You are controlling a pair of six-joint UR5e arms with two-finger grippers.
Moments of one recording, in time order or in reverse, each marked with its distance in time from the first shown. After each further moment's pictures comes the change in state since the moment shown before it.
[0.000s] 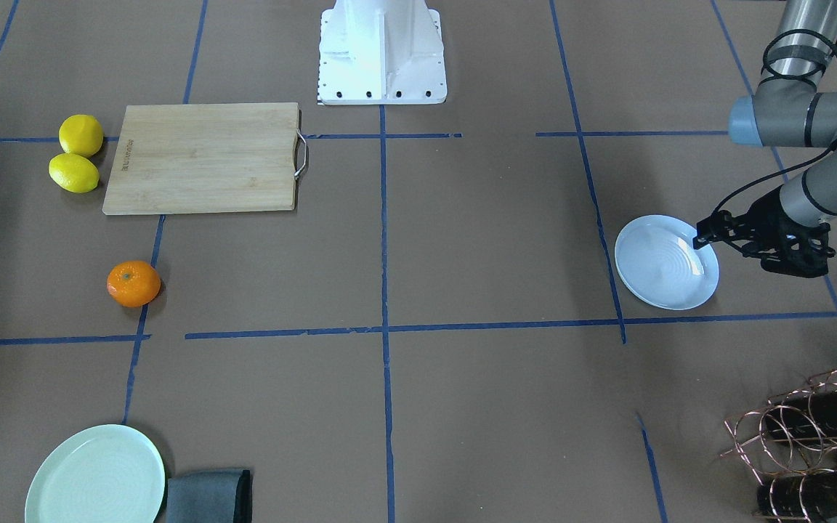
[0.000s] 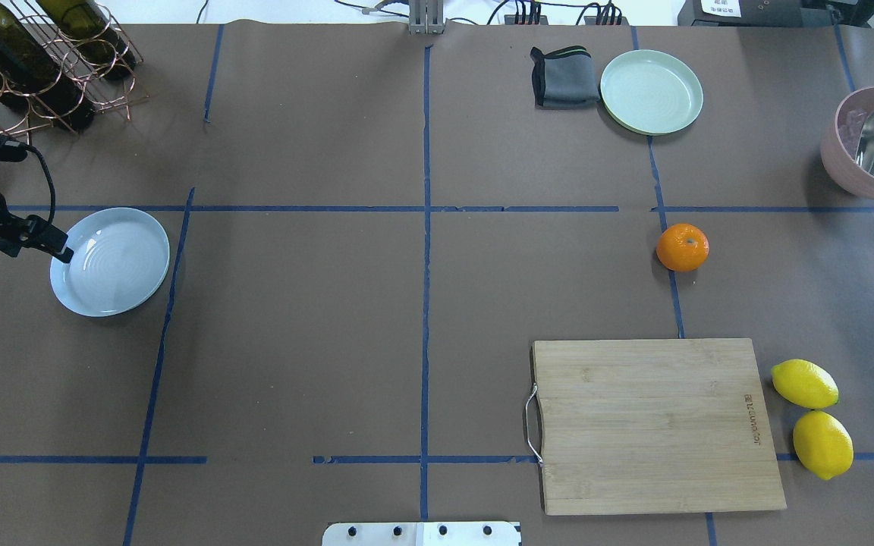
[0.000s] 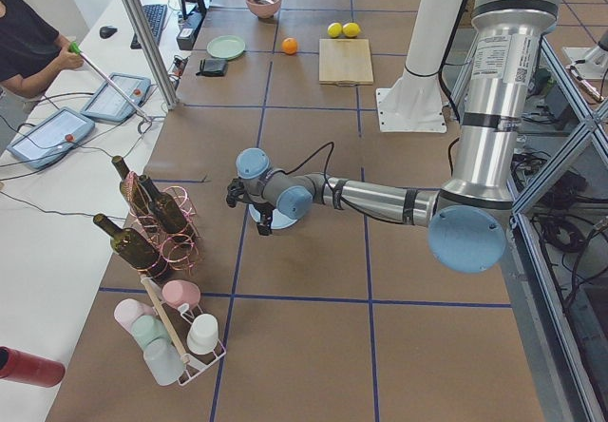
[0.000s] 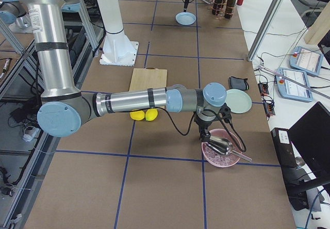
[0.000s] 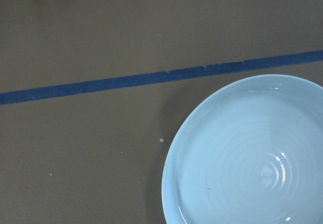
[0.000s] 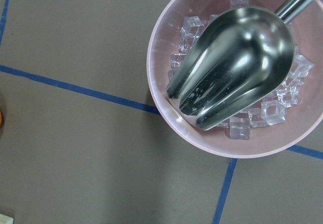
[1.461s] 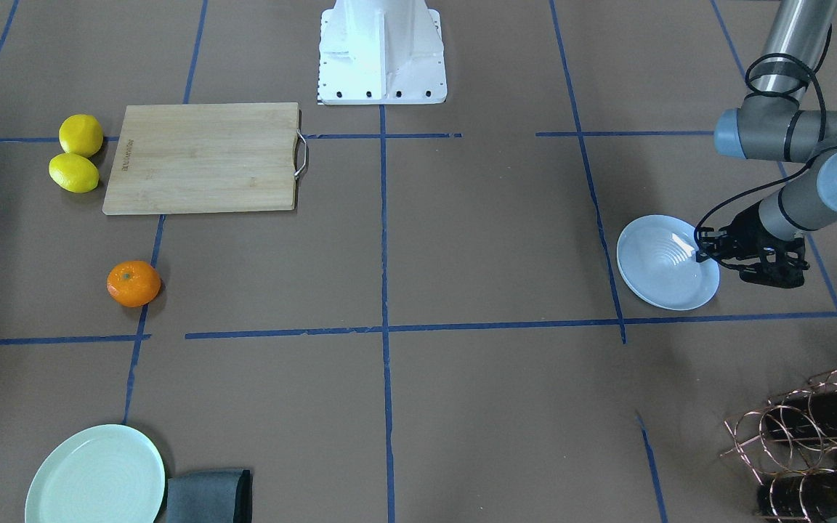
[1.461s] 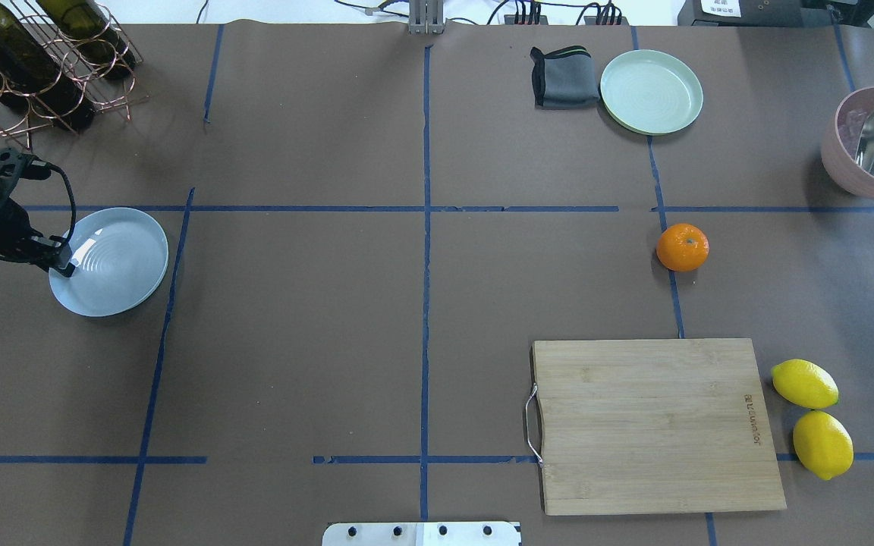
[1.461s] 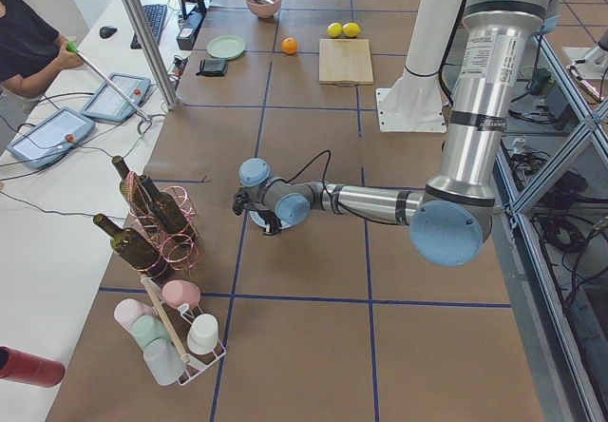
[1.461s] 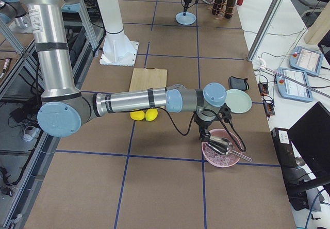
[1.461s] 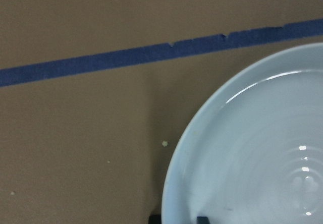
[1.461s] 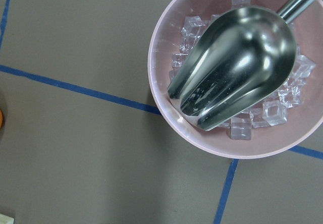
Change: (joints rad) left arm 0.037 -0.023 0.073 -0.038 0.026 0.006; right arm -0.002 0.001 0.000 0.000 0.002 0.001
